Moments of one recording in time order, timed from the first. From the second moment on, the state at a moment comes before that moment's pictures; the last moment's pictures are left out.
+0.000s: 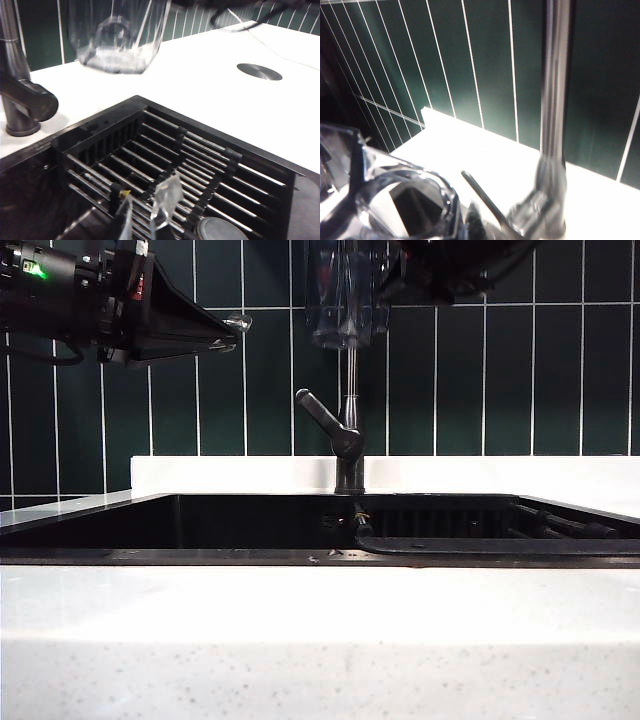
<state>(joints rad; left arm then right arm) -0.29 1.30 0.63 0.58 0.76 0.02 0.35 1.62 1.31 0.24 -0.34 0.08</state>
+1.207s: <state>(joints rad) -0.29 1.63 0.92 0.59 0.71 0.24 0.35 1.67 1.45 0.13 -0.39 0.10</state>
